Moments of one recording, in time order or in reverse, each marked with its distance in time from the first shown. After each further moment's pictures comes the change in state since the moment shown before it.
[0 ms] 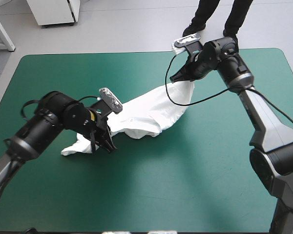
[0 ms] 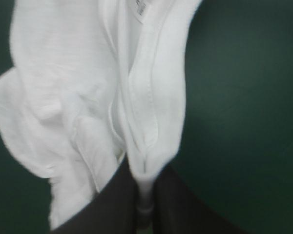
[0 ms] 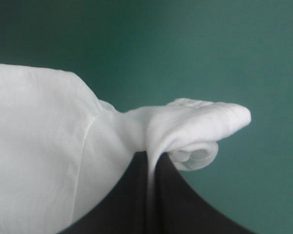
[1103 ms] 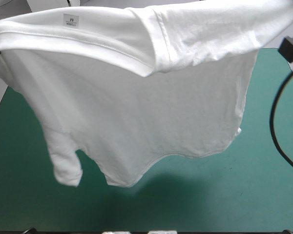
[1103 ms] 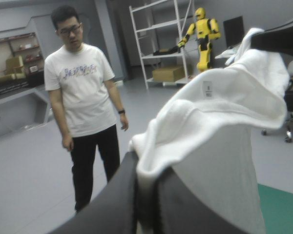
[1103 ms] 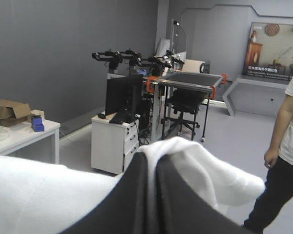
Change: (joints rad) left arm 0.000 -0.198 -1.085 -0.233 0.021 -0.046; right arm -0.001 -0.693 -0.293 0.027 -0.115 0.031
